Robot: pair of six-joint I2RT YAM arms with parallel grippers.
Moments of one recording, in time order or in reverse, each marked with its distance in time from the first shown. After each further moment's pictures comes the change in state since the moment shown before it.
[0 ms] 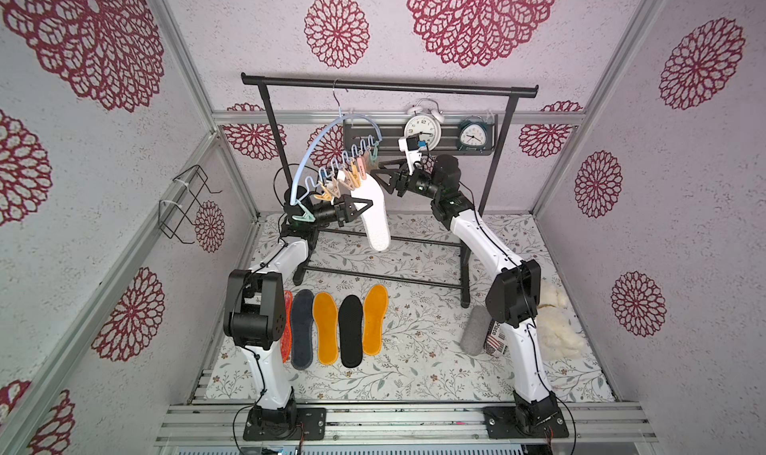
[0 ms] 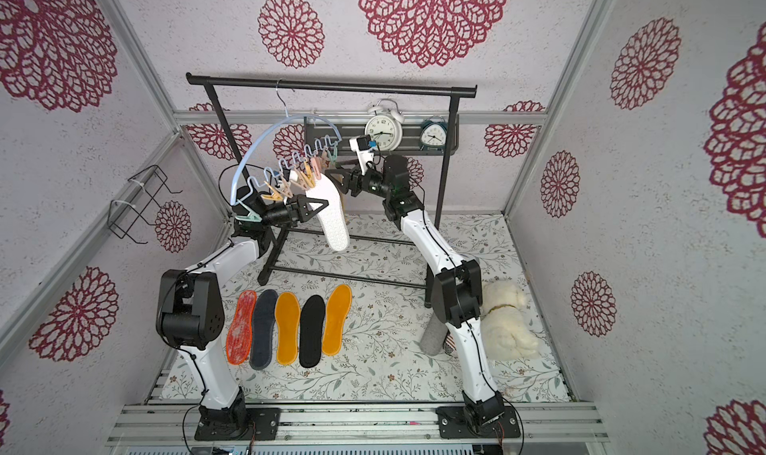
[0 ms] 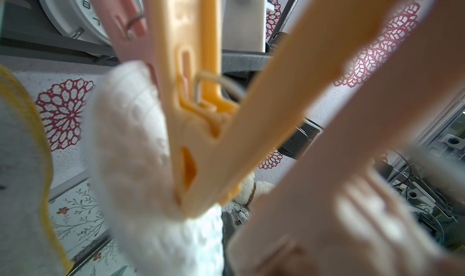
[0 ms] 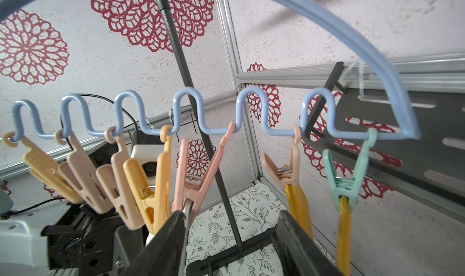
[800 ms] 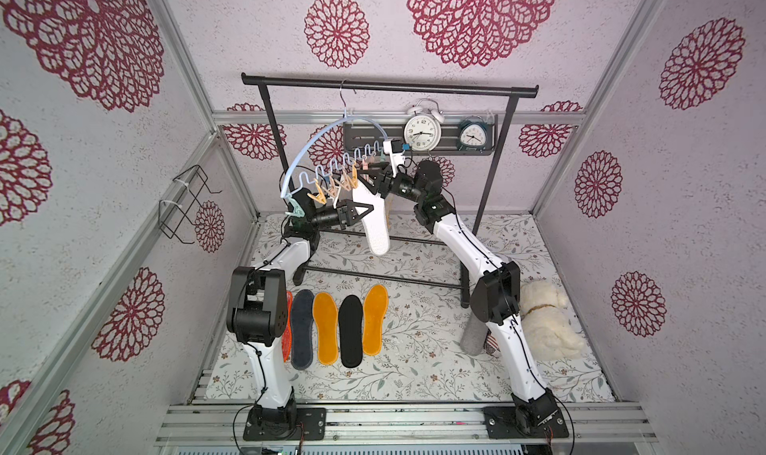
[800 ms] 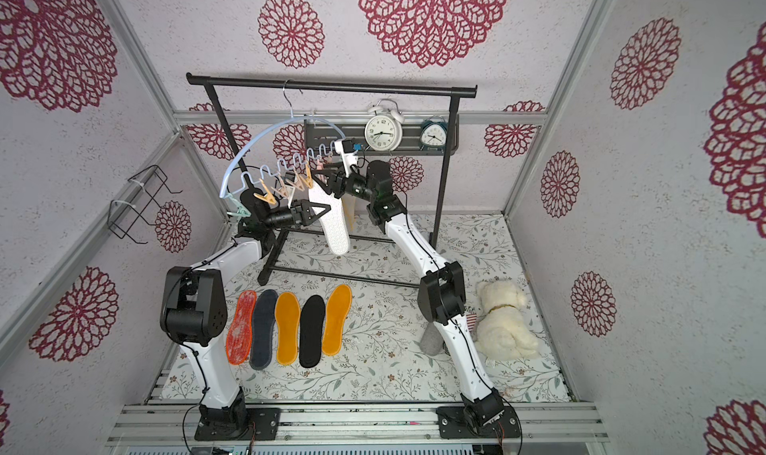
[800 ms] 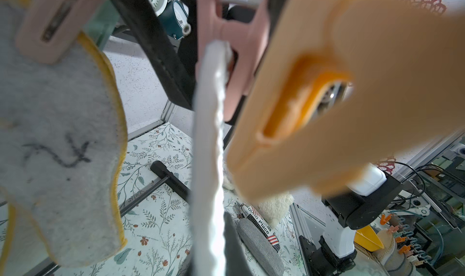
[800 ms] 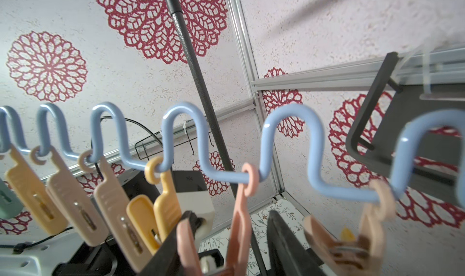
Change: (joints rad) left arm -0.003 0.037 -0.006 -0.093 -0.004 0.065; right arm 0.060 0.130 0.157 0.076 0.030 0.114
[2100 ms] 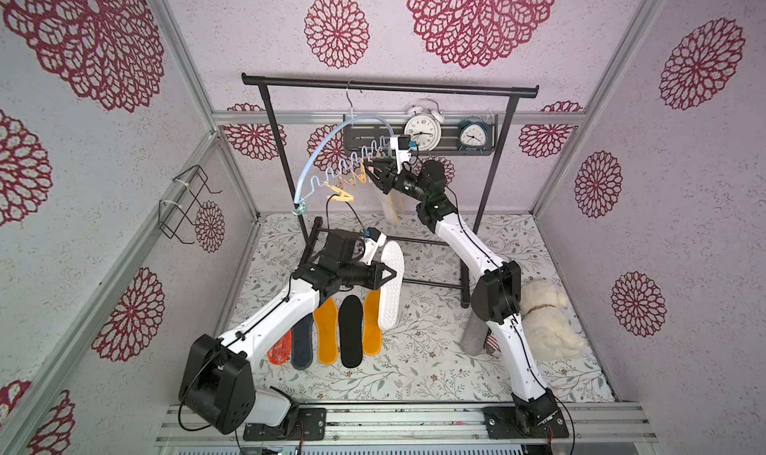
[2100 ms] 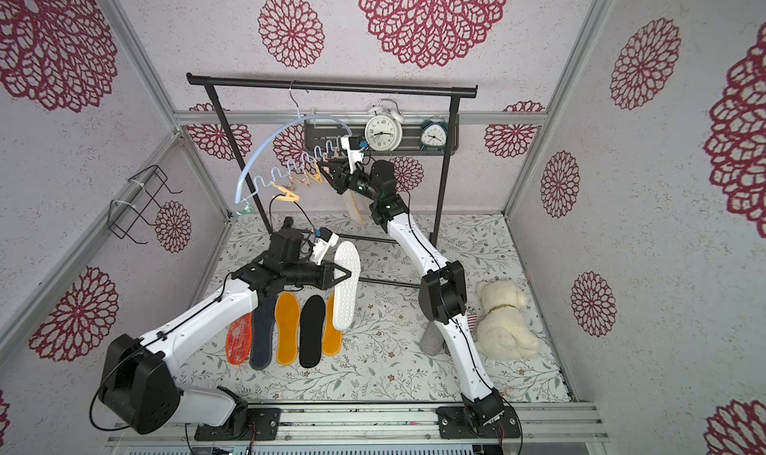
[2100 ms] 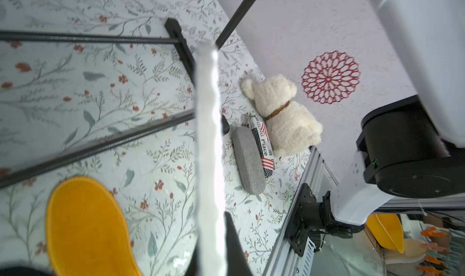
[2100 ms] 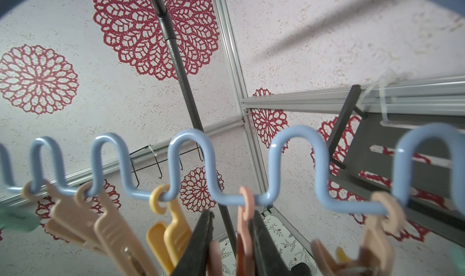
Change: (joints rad) left arm -0.426 -0.578 -0.346 -1.001 -0.727 0.217; right arm -0.019 0.009 0.001 0.056 0.065 -0.013
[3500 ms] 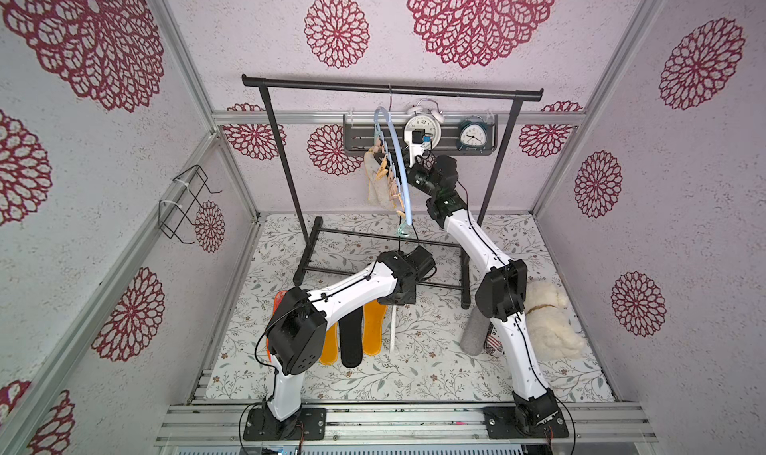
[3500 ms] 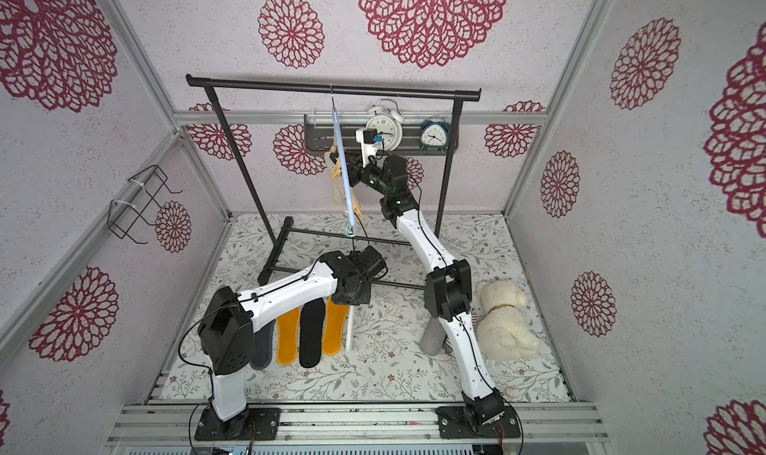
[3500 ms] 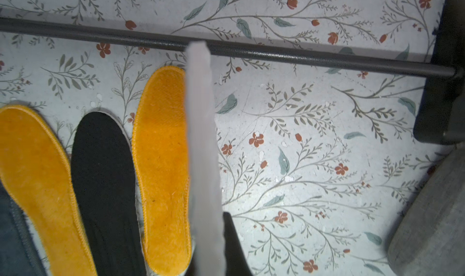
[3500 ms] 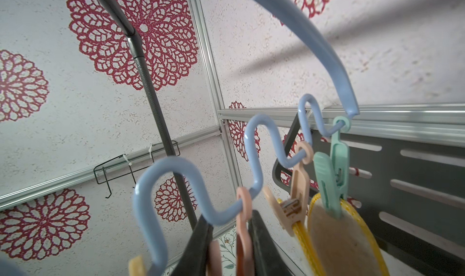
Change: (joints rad) left arm -0.320 0.517 0.518 -0.687 -0.719 -0.389; right arm -0.053 0.000 0.016 -0.003 0.028 -0.025
